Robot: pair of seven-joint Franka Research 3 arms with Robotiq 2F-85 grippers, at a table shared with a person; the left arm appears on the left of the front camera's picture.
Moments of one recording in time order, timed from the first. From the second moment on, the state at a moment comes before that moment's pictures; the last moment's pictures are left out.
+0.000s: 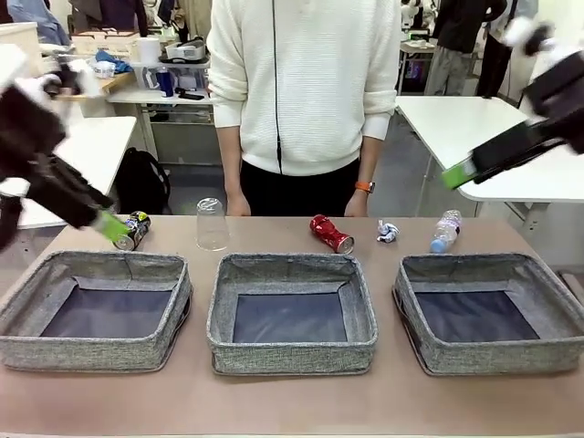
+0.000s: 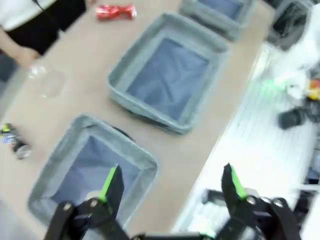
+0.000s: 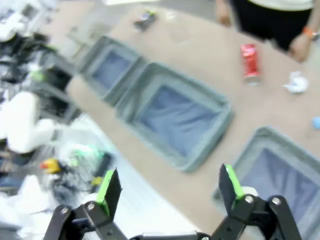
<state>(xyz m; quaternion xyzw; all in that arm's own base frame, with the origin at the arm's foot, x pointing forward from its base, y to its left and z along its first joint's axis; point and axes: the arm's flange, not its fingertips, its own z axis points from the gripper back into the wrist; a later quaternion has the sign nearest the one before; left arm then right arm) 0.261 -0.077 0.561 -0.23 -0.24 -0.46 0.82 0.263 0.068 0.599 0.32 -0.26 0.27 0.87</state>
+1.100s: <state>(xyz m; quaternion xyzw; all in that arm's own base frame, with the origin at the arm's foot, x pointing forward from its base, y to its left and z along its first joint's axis) 0.348 0.052 0.445 -0.62 -0.31 -0.17 0.70 0.277 -0.120 0.527 0.52 -0.21 -0.02 0.83</state>
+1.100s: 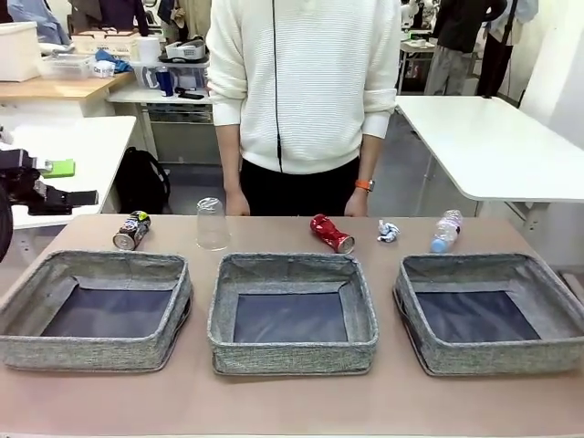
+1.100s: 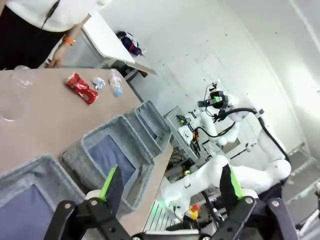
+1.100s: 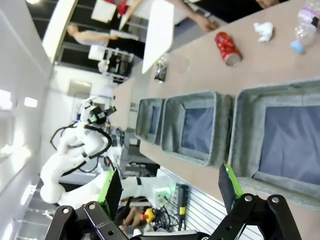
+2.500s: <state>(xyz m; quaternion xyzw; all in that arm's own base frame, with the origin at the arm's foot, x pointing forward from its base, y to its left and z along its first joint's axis) 0.344 0.138 0.414 -0.54 -0.29 -0.03 0.79 0.270 -0.162 0.505 0.55 -0.16 -0.08 0.82</state>
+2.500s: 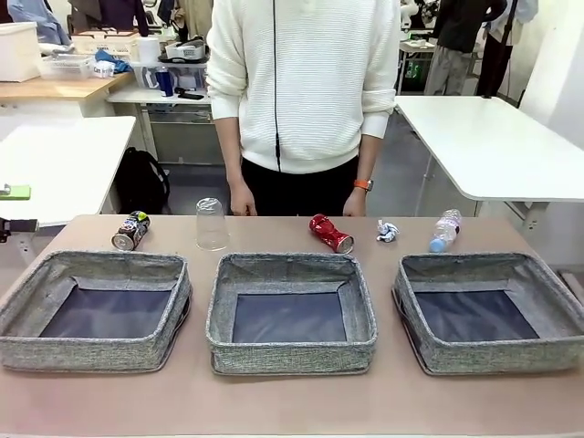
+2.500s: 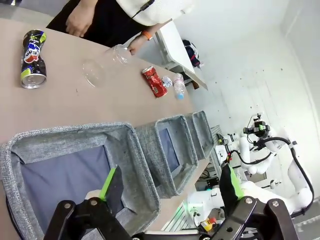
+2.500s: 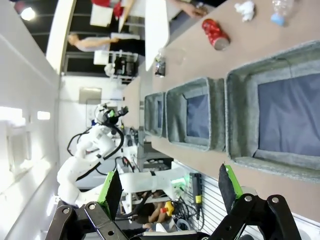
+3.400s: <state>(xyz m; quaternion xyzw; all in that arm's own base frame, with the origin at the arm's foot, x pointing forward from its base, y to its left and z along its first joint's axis) 0.344 0.138 0.414 -0.54 -0.29 -0.03 0.79 0.270 -0.162 0.505 0.55 -0.16 -0.08 0.82</state>
